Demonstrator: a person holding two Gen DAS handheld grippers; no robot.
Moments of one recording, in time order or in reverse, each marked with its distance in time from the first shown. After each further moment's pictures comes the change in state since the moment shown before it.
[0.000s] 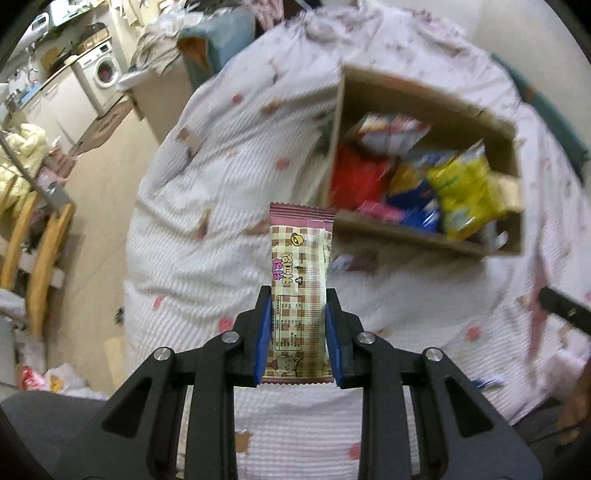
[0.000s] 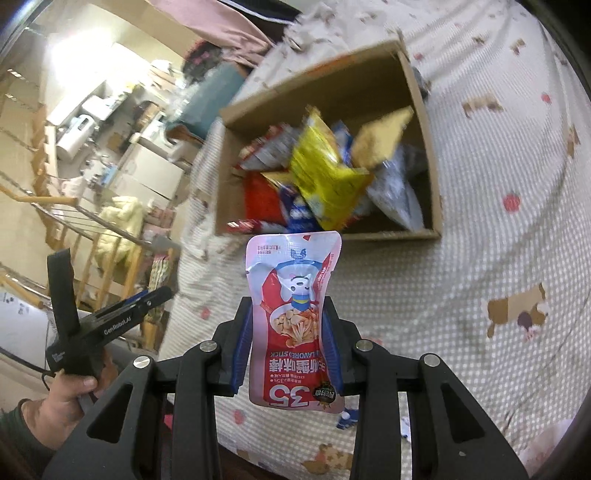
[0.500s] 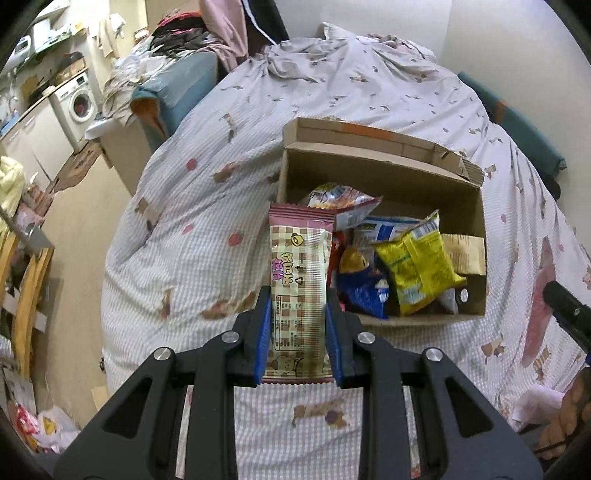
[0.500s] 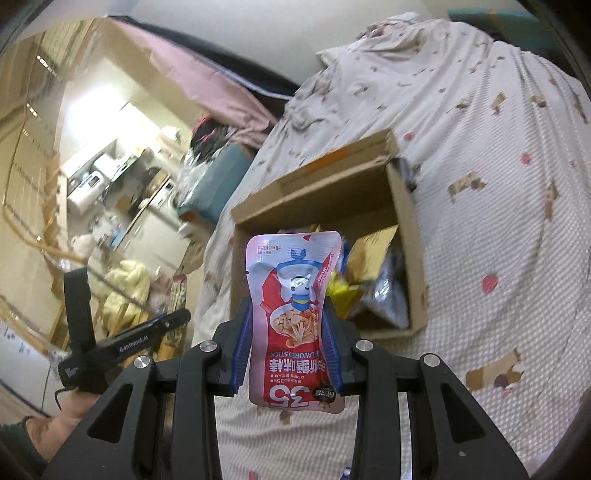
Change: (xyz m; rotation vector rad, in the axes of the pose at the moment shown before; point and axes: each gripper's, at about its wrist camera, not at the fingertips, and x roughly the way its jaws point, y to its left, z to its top) left arm 0.013 -0.041 0.065 0.074 -0.095 -0.063; right arm -0.046 -0.003 0.032 0.042 -0.294 -0.005
